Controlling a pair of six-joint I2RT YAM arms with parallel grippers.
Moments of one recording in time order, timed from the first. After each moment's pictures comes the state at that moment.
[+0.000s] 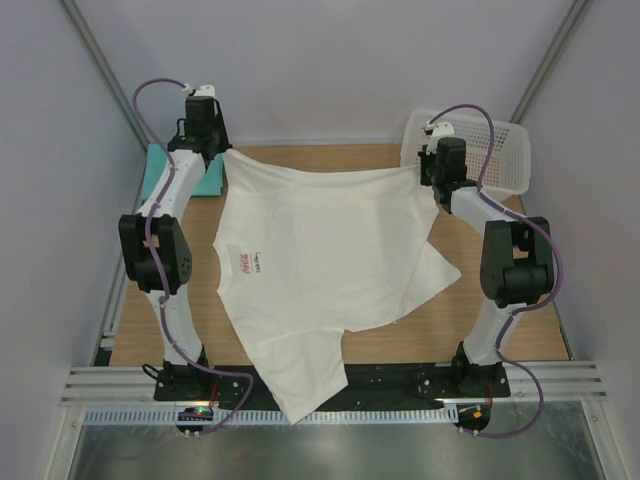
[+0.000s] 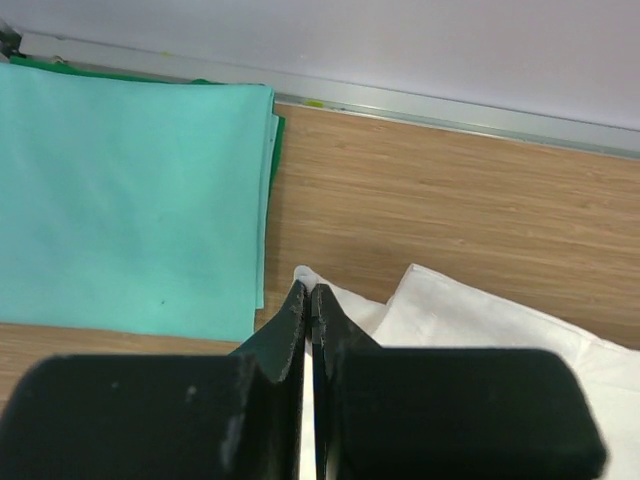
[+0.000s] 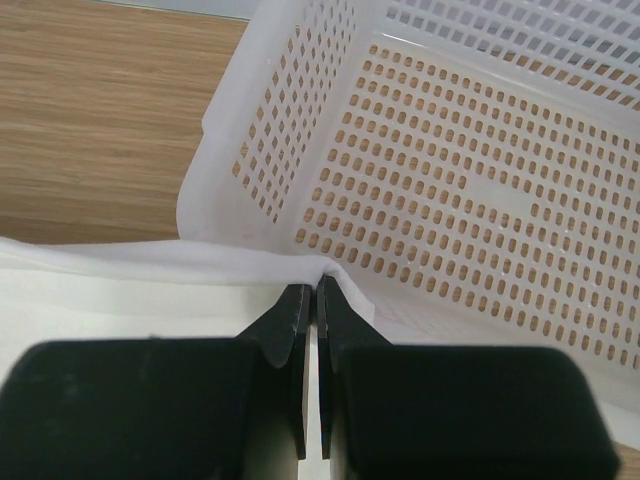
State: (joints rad) left arm -0.08 2.02 1.87 -0.38 -0.16 -0.17; right arm 0.08 1.84 1.26 0.14 0.05 -0.09
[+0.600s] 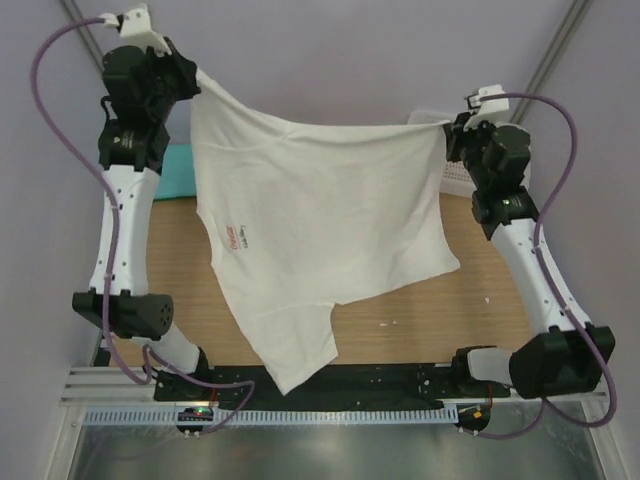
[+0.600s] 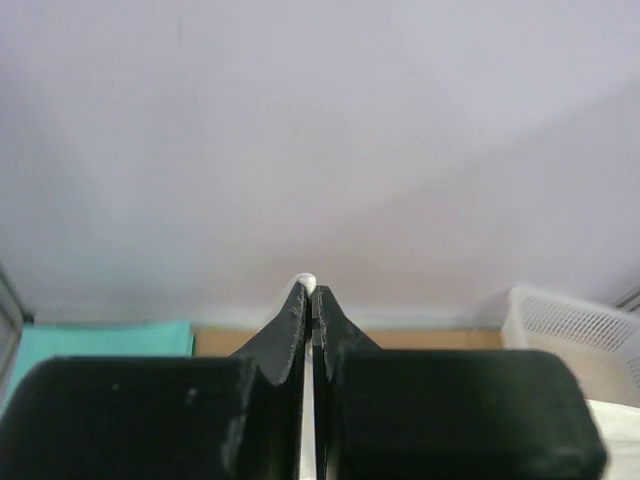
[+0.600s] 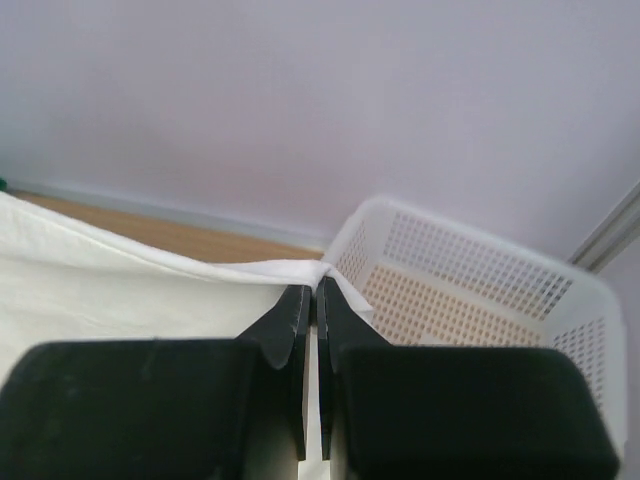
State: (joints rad) left arm -0.08 1.66 2.07 -0.43 0.01 -0.23; right arm 0.08 1.31 1.24 0.05 -0.09 -0.06
